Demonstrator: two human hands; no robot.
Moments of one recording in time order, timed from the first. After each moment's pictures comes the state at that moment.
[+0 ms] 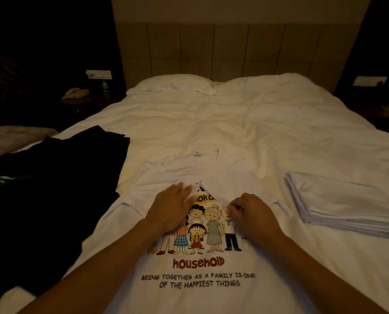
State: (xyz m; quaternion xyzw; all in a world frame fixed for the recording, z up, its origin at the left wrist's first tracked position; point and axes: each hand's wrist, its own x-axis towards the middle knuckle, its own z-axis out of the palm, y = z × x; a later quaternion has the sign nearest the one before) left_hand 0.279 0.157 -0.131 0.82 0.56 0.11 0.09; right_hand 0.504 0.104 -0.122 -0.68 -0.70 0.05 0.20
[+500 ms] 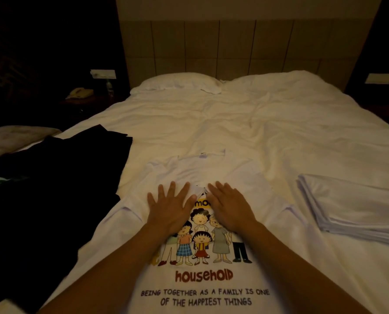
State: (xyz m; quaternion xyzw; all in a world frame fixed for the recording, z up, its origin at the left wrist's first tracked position) left_hand 0.279 0.187 -0.157 0.75 0.66 0.06 0.08; right_hand 0.460 0.169 -0.145 -0.63 -0.76 0.09 0.12
